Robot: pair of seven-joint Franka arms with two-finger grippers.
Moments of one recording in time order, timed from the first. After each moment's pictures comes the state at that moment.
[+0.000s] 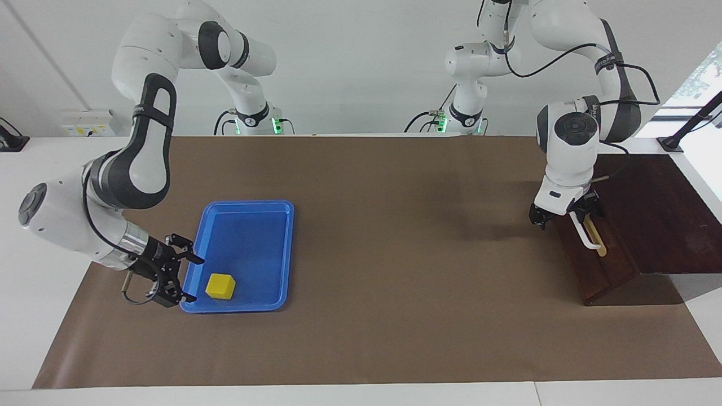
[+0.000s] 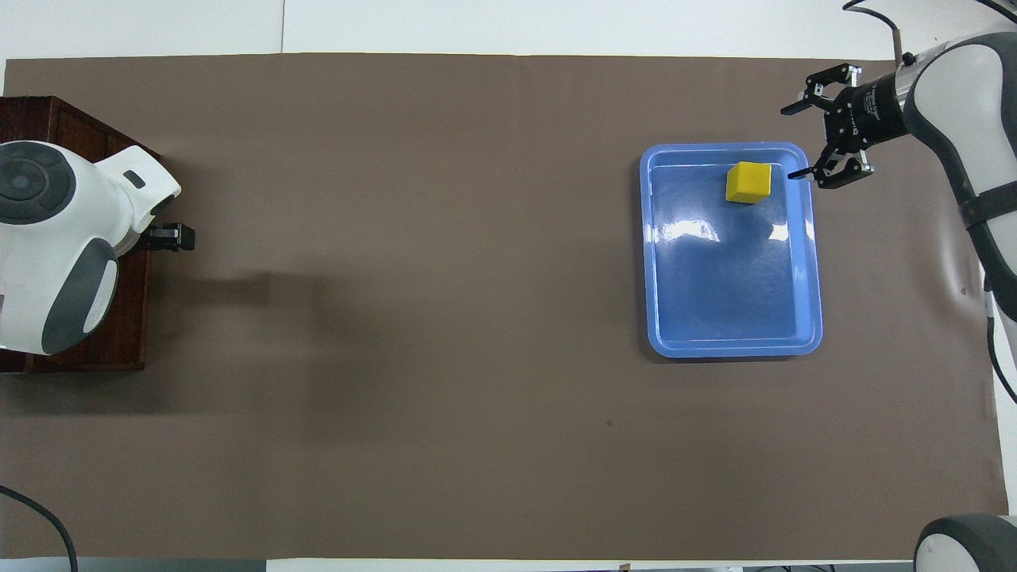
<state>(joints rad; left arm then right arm) 0.01 0.14 -0.07 -1.99 0.45 2.15 -0.23 -0.12 0.66 -0.03 -1.25 0.47 1.83 1.24</state>
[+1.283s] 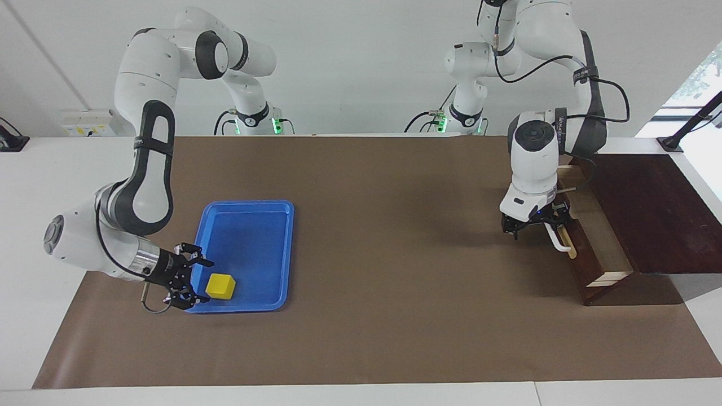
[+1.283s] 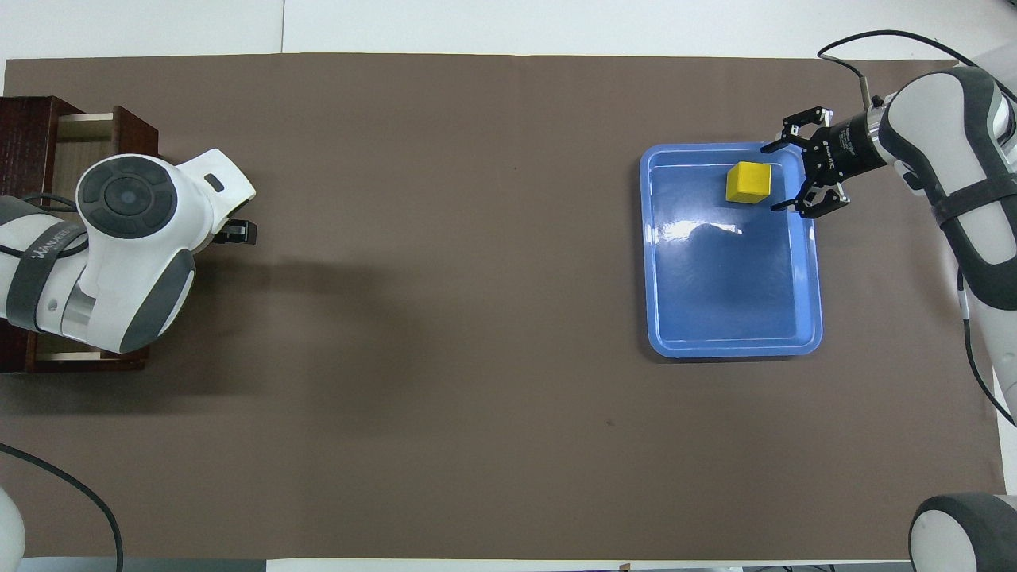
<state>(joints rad) -0.12 0.18 -0.08 -1.99 0.49 2.22 -0.32 -0.15 0.72 -0.03 -1.32 0.53 1.83 1.16</state>
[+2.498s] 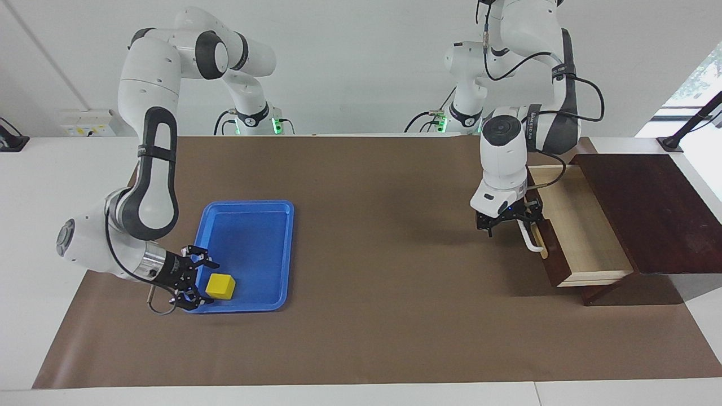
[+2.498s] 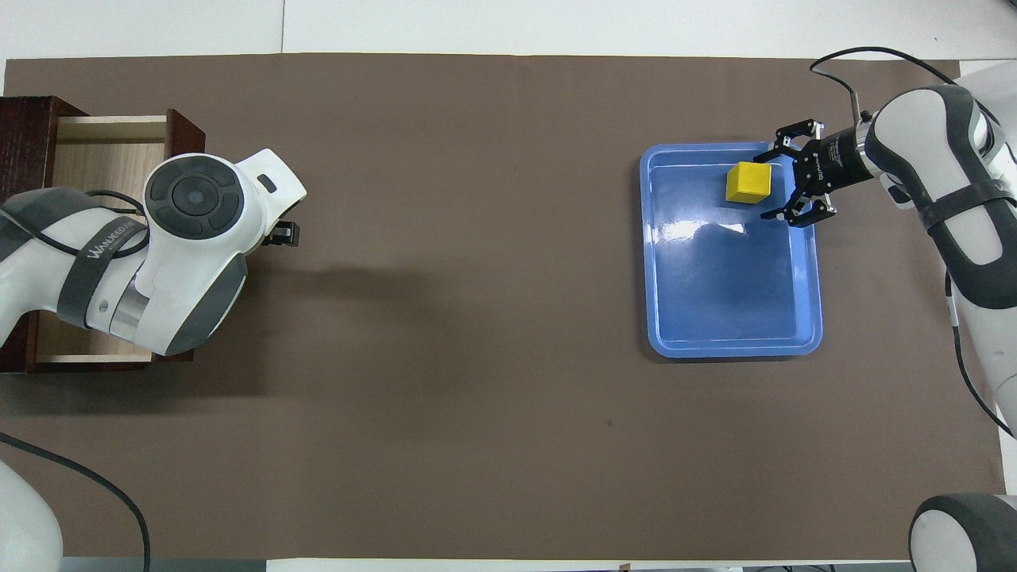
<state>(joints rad) -0.21 0.18 -0.08 -1.93 0.47 2.10 -0.40 -0.15 0.72 -0.03 -1.39 0.57 1.90 1.15</state>
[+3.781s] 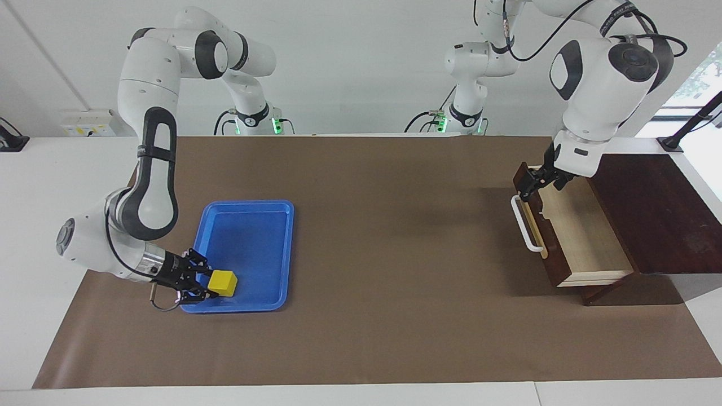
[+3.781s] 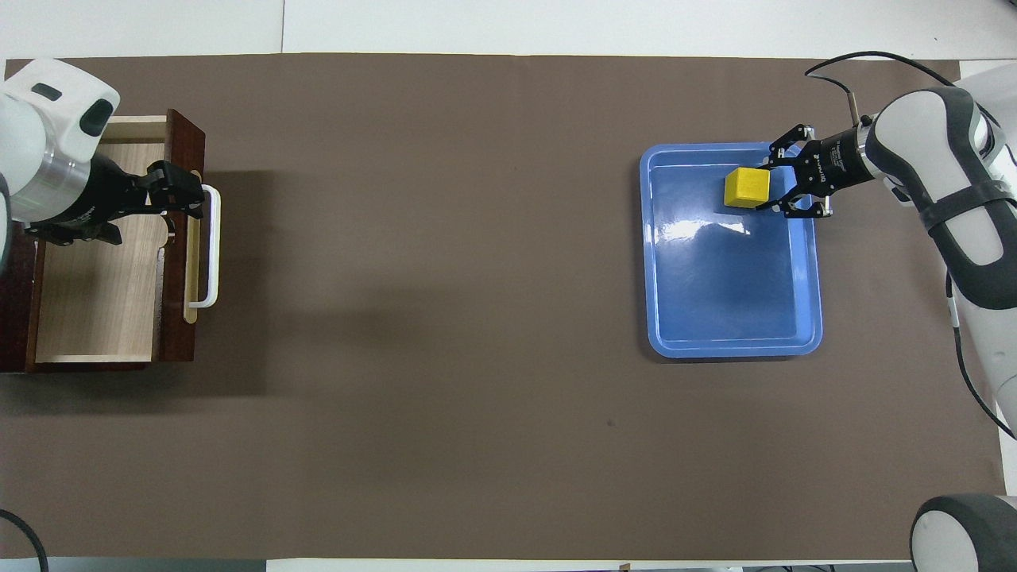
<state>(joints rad) -0.07 0.08 -0.06 -1.64 0.02 1.71 -0.43 -0.15 0.71 -0.03 -1.40 0.57 1.91 0.99</state>
